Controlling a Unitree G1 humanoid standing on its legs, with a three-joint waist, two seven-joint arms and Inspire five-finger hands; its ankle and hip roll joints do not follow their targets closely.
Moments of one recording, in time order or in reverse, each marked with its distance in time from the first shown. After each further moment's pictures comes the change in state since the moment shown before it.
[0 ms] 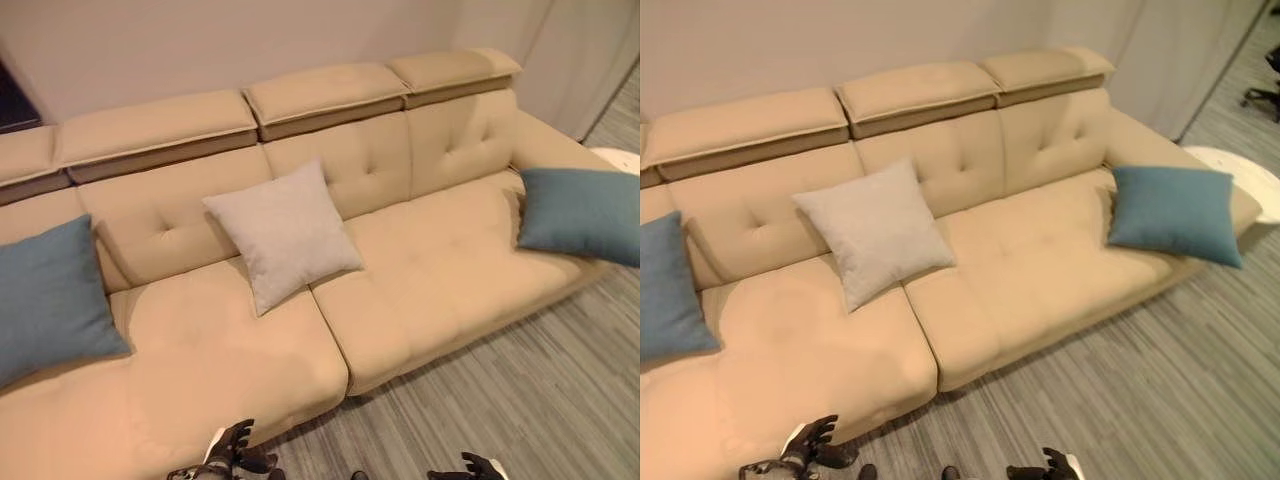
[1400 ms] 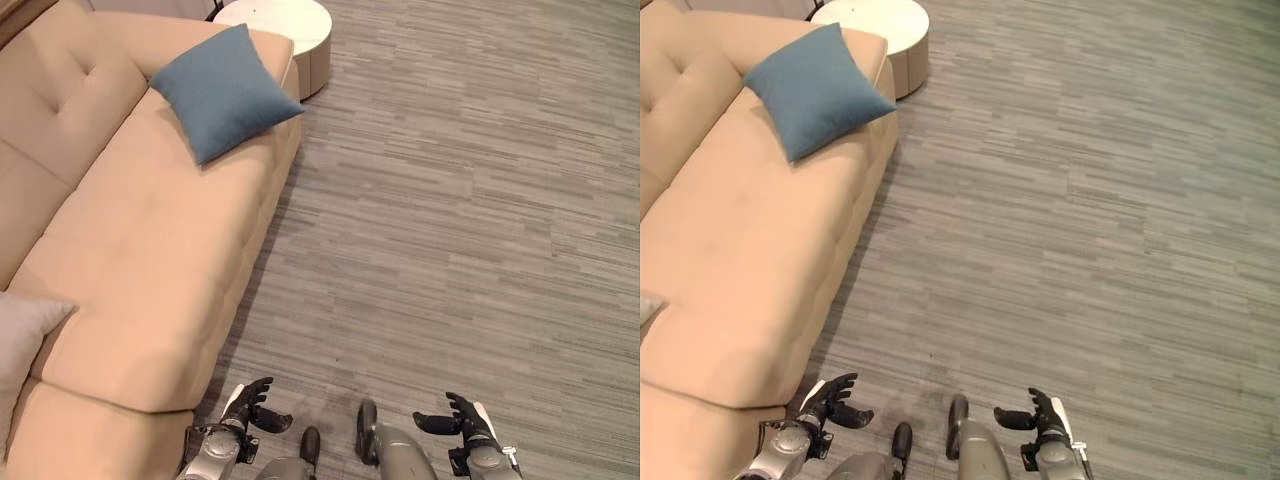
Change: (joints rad) left arm -0.046 0.023 -0.044 -0.108 -0.010 0.026 -0.009; right arm -0.045 0.028 0.048 -0.153 0.005 0.000 -0.036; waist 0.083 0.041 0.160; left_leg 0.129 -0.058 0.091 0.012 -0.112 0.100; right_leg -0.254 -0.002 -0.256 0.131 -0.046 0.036
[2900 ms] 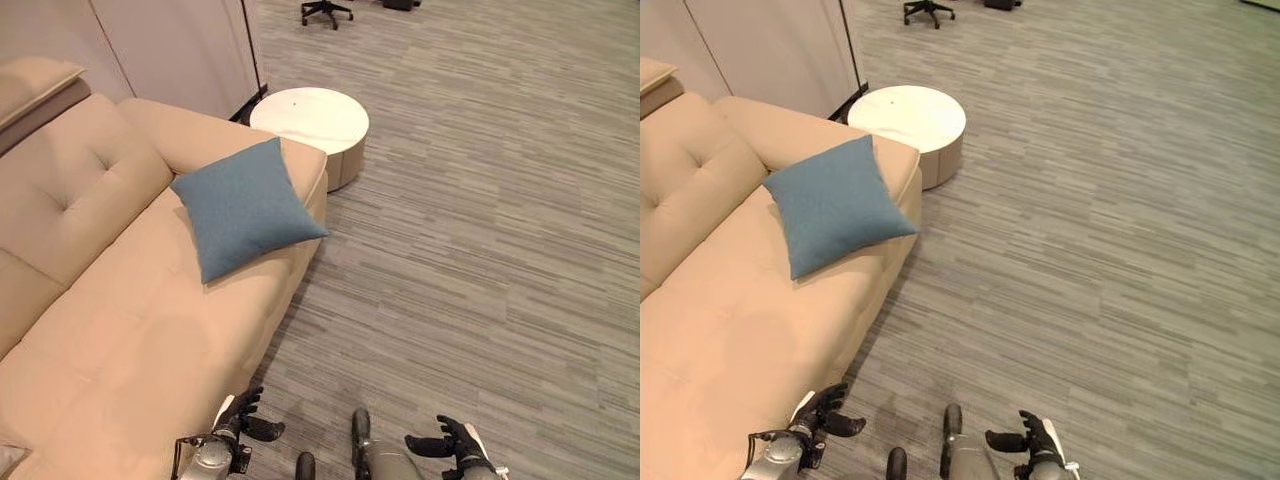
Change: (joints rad) left arm 0.055 0.006 0.007 0.042 -0.029 -0.006 0.001; right arm 0.036 0.031 0.024 0.042 0.005 0.003 0.021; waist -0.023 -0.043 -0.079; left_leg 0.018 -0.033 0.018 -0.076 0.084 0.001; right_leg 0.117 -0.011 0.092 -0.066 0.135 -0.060
